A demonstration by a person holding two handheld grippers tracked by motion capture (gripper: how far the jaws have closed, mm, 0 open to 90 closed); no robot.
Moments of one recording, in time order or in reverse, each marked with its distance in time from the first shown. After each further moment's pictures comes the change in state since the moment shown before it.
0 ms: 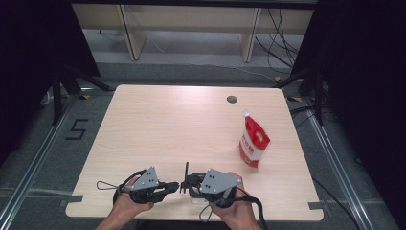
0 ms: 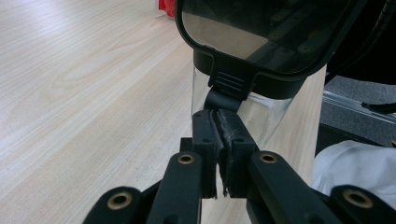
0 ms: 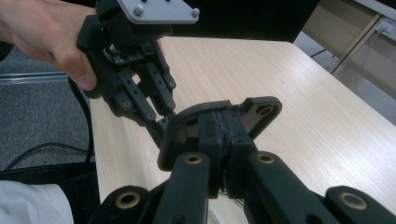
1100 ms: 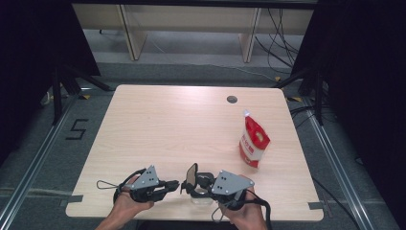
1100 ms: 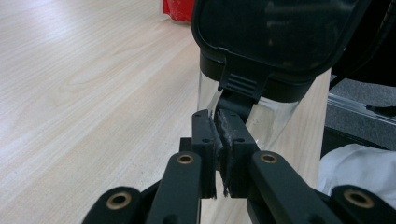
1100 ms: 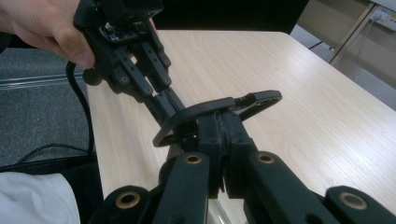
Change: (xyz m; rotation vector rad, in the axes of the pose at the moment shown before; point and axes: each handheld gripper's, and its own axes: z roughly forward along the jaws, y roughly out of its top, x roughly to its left) left arm 0.001 0.001 0.000 -0.006 0.010 -0.003; right arm -0.005 -0.020 -0.016 -0.002 -0.008 0.055
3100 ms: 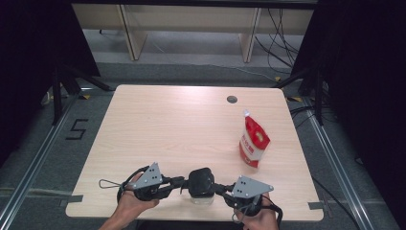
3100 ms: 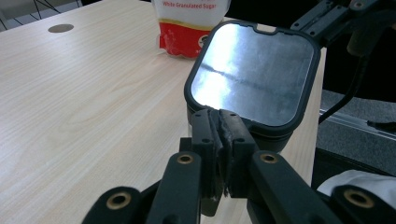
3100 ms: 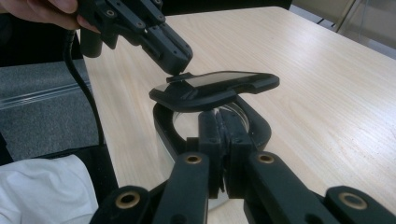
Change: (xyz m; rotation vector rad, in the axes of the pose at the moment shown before) left arm -0.009 0.024 0.001 -0.064 0.003 0.065; right arm -0.010 -0.048 -0.020 -0.008 0.016 0.126
